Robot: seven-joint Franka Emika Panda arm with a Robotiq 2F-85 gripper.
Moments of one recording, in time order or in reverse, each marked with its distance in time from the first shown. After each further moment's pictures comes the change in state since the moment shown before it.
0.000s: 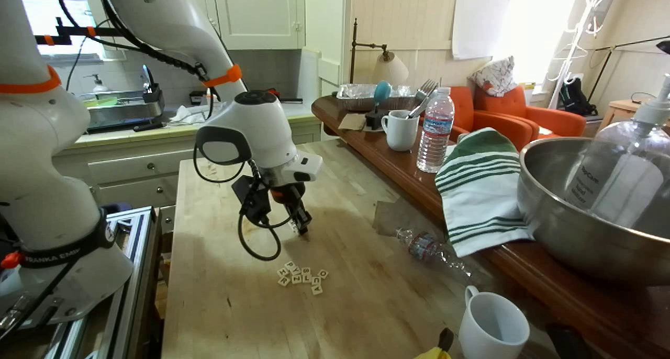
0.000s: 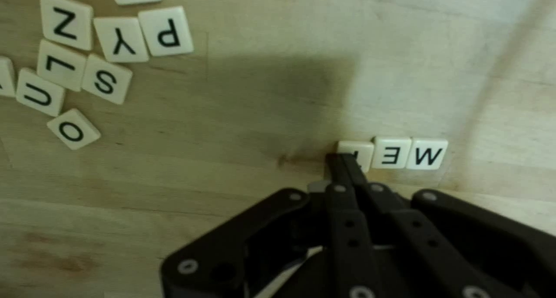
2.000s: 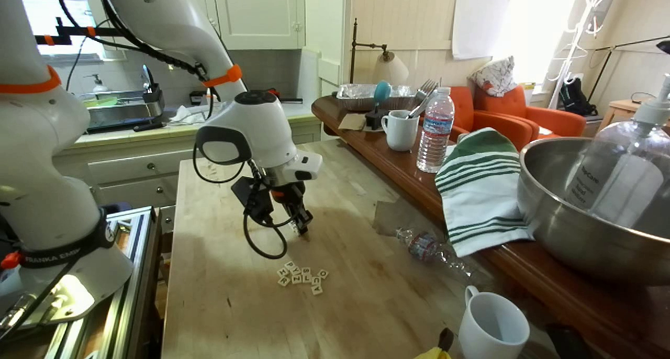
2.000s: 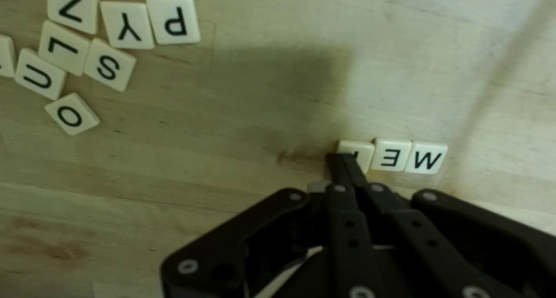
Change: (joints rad) arm 0.003 -0.001 -0.002 0.000 0.000 0.000 -0.054
